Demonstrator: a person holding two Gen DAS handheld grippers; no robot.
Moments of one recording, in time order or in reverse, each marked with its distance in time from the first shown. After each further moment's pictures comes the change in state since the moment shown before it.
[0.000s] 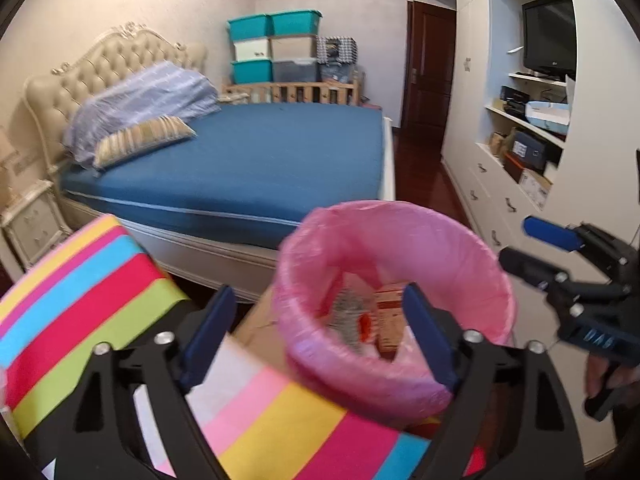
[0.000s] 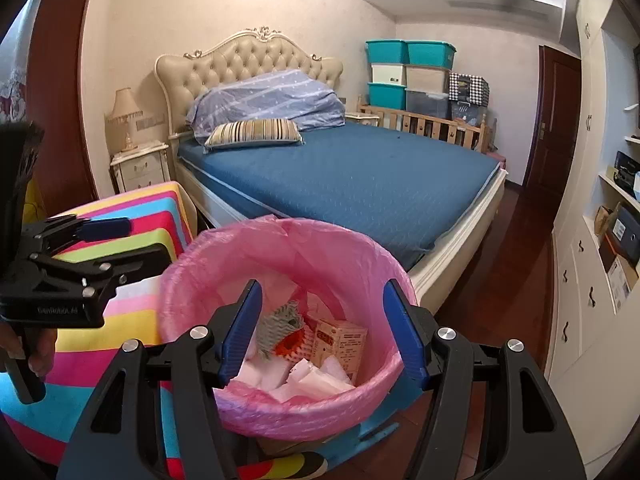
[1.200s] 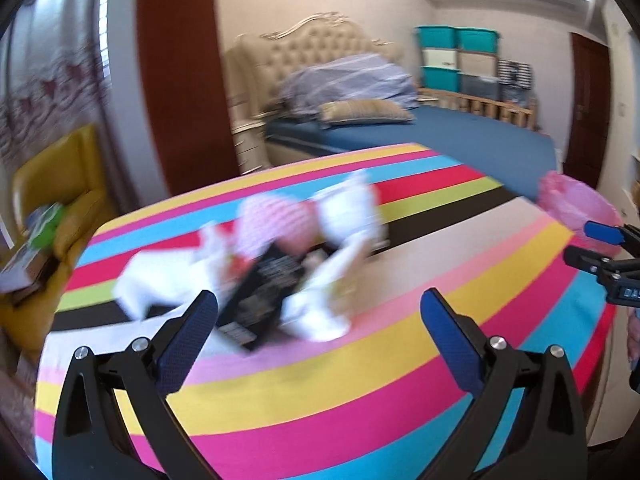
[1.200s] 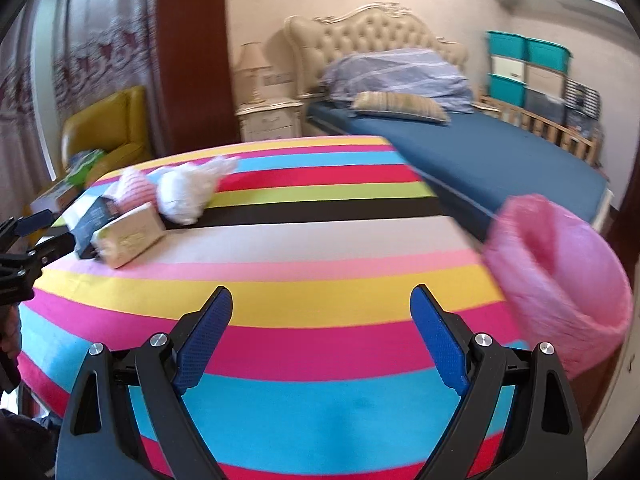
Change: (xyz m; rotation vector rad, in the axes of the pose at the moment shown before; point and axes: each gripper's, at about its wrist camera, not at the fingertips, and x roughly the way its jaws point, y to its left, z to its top) left arm -0.352 0.208 -0.241 -0.309 0.020 0.602; right arm -0.051 0.267 -0.040 -0.189 0.115 0.381
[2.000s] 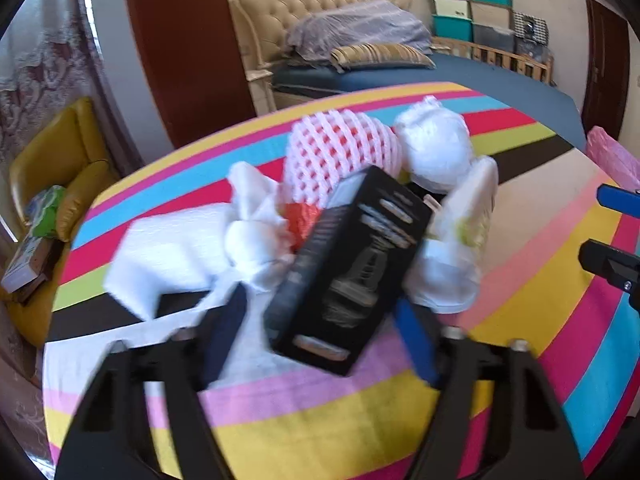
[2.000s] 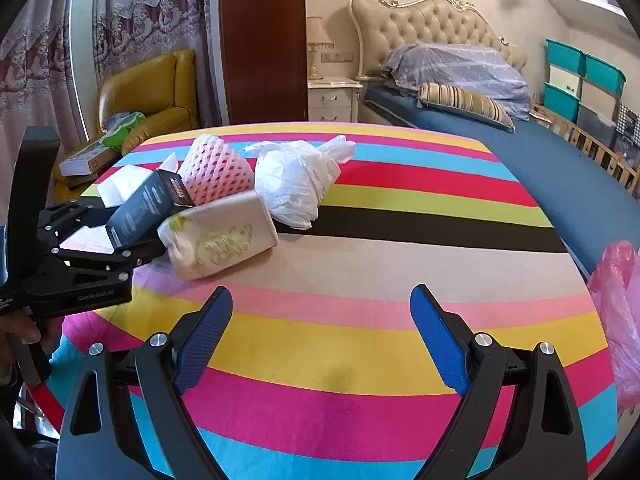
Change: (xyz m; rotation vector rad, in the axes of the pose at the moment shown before) left arm 0.086 0.042 0.009 0.056 0.198 0.003; right arm 0.056 0.112 0.028 -0.112 0.075 0.105
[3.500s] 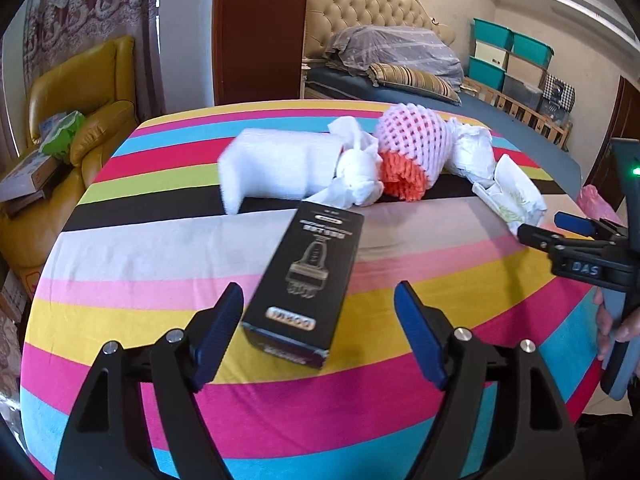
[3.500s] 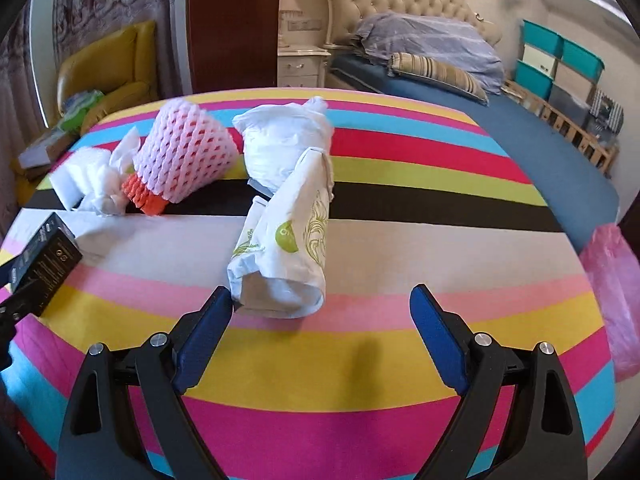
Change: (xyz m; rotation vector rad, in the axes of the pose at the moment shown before) left arm -0.057 0.061 -0.078 -0.253 -0.038 -0.040; right arm 0.042 0.025 0.008 0.043 0.115 -0.132
